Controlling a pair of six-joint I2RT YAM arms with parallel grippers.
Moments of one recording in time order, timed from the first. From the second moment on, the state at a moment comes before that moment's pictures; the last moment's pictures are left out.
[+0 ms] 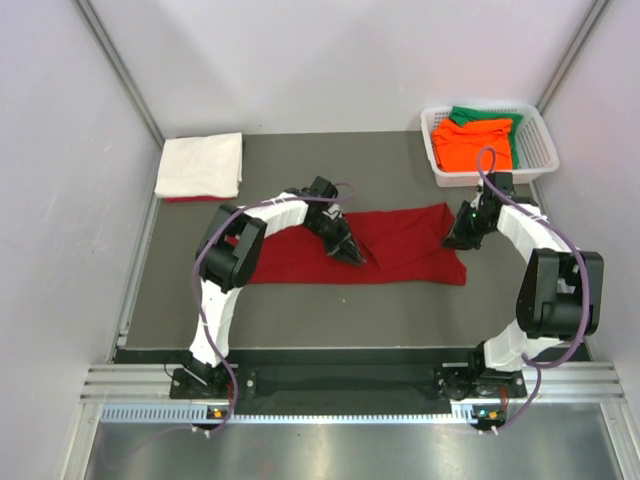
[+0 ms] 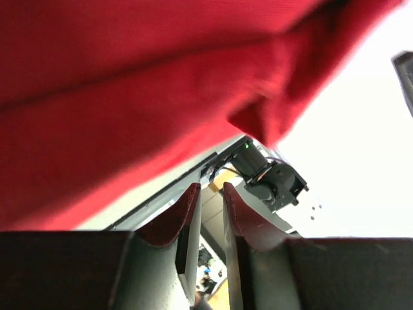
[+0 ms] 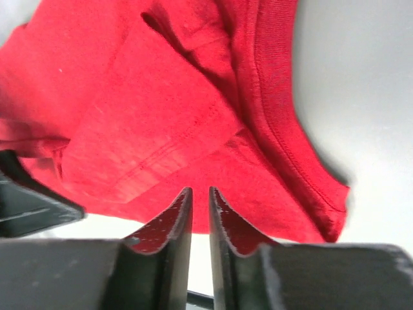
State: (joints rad) left arm -0.55 2.19 1.53 -0.59 0.83 -0.97; right arm -0.07 1.58 1.06 -0.64 -0.32 0.45
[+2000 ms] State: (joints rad) left arm 0.17 1.46 0.84 -0.73 0.12 -0.81; right arm 0.06 1.22 0.81 -0.55 -0.40 0.63
